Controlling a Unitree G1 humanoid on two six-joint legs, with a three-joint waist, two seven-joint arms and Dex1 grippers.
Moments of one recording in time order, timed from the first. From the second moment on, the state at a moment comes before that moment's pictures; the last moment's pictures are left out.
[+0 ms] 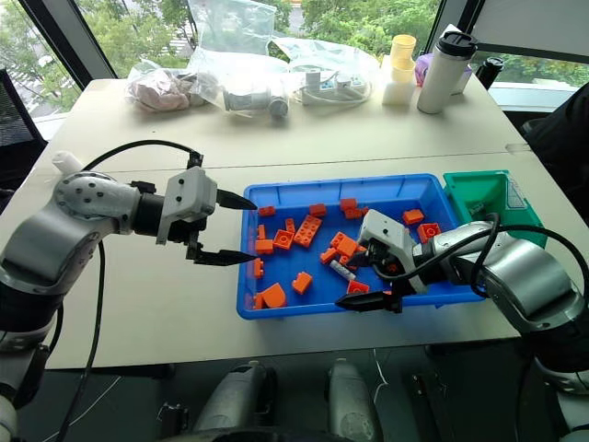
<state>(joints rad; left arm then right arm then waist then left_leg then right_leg) -0.63 0.84 -0.21 -0.36 -0.38 0.60 -1.16 -0.45 -0.99 0.19 -0.43 0.61 1.03 1.07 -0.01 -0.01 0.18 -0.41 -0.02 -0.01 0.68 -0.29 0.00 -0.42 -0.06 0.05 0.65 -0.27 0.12</state>
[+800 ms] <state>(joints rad) -0.63 0.82 -0.22 -0.36 -0.37 0.60 -1.15 -0.60 -0.88 0.44 -0.25 0.28 0.91 1.02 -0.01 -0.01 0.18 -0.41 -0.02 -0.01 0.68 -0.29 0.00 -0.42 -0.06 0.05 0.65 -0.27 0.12</state>
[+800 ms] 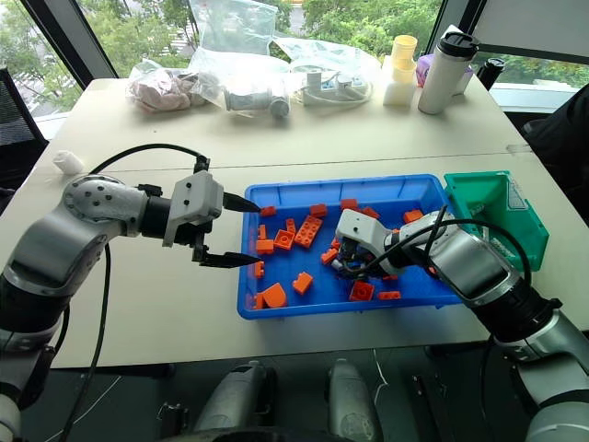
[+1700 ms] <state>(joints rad) -0.75 0.49 -0.15 -0.21 -0.52 0.63 -1.01 -0.49 -0.97 -0.45 -0.01 0.40 0.99 0.67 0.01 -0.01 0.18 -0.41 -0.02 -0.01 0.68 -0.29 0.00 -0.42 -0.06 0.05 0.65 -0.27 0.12</state>
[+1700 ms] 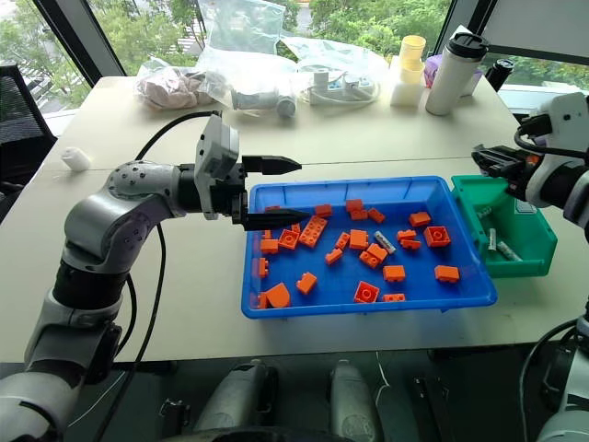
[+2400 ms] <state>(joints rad) -0.71 0.55 -0.18 -0.17 -0.41 0.57 -1.02 -0.38 -0.97 -0.45 0.10 0.38 0.87 0.62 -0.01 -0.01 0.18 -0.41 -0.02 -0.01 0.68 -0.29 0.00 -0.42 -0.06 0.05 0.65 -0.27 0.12</state>
